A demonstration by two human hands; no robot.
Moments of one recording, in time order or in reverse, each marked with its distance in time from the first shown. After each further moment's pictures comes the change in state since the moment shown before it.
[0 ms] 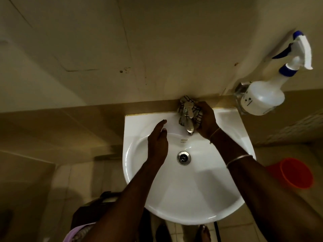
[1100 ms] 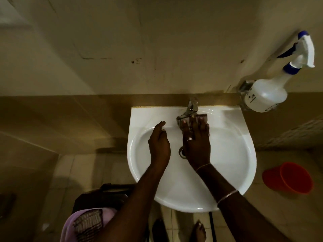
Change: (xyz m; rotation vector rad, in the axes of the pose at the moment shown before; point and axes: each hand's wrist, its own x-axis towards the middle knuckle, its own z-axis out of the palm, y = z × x) left_hand -0.048 0.010 -0.007 -0.078 0.196 -0.076; right_hand -0.080 0.110 -0.022 -1.728 0.292 -1.094
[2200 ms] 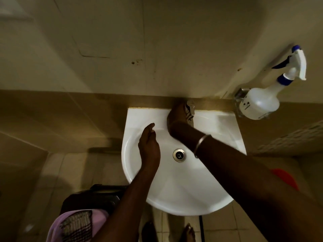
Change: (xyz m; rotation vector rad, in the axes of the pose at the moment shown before) left_hand 0.003 0.005 -0.011 -0.146 0.108 -0.015; right_hand 0.149 -0.061 -0.008 -1.178 -1.175 -0.232
